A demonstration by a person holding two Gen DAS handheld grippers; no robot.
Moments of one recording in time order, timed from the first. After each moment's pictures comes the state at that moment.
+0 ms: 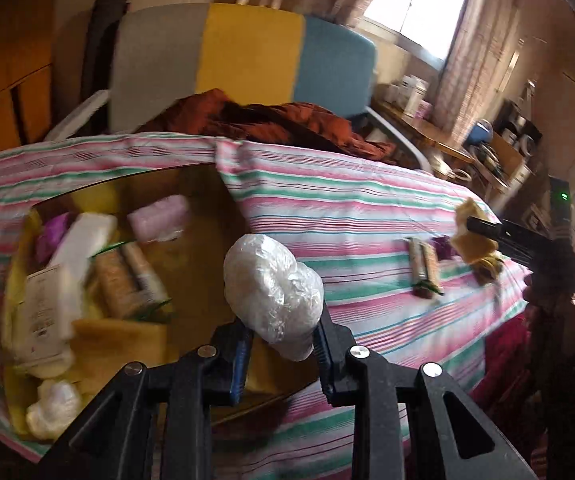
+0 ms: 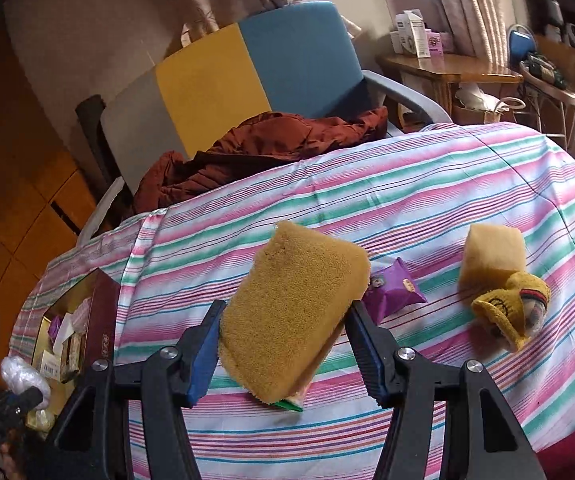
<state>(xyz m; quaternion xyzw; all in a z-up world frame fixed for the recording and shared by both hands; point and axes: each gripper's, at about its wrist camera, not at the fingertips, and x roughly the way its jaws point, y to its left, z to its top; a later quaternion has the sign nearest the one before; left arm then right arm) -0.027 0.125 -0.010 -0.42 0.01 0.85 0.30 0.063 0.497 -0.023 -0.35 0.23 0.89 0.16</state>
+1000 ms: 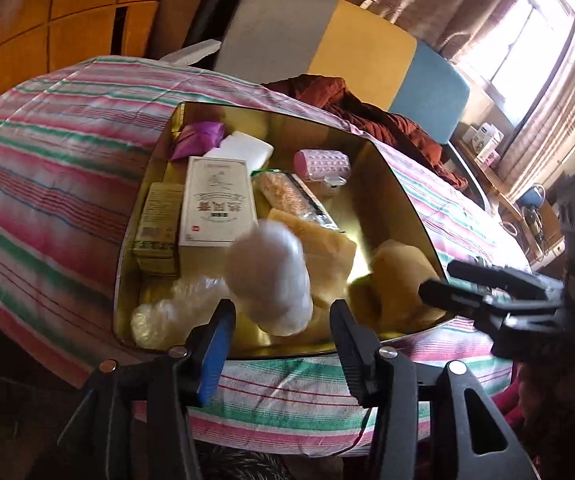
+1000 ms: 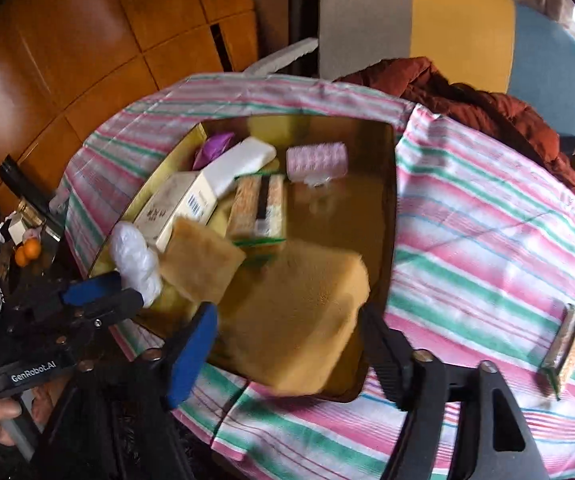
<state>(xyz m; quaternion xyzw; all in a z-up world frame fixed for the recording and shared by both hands) -0.027 -0.009 -0.057 -0.47 -0.09 0.86 0.20 -0.030 0.194 -0.037 -0.49 0.03 0.87 -0.10</state>
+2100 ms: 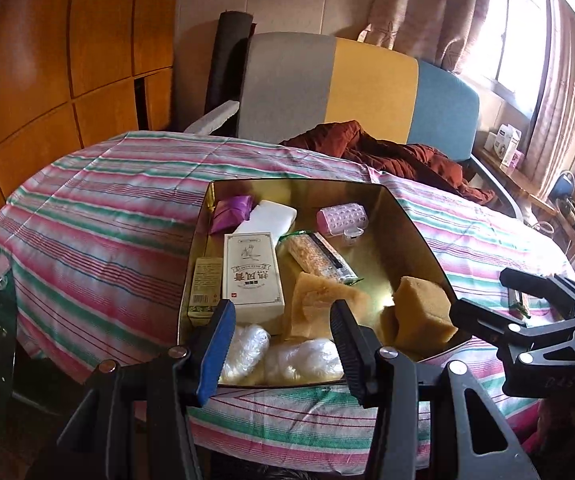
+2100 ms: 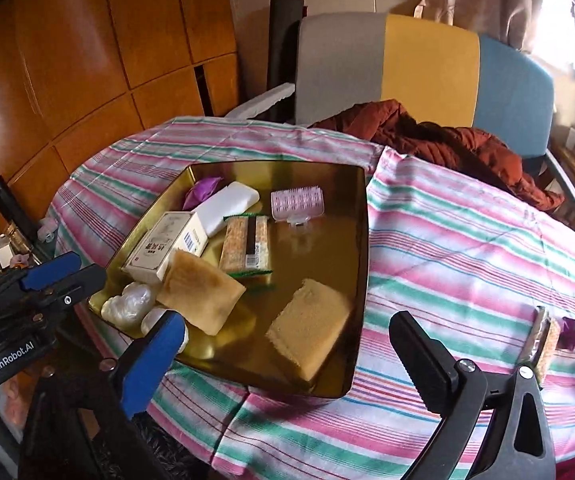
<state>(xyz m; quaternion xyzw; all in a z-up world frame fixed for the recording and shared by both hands) -0.009 0.004 -0.010 -0.38 0.00 0.91 0.13 -0.001 0.192 -0.011 -0.41 0.02 0.91 -0.05</state>
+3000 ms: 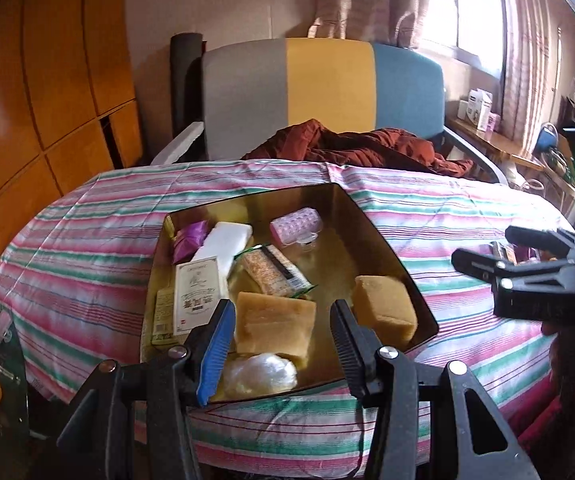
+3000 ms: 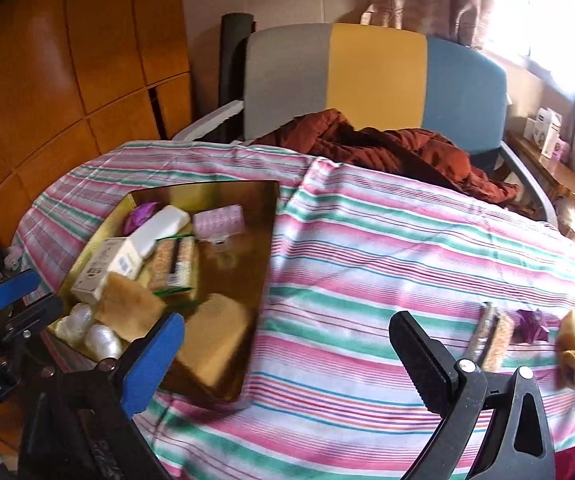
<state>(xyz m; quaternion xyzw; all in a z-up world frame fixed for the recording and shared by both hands) 0.006 0.065 0.007 -0.36 0.09 0.91 0.17 0.009 0.263 -0.002 -0.39 0.03 0.92 0.04</state>
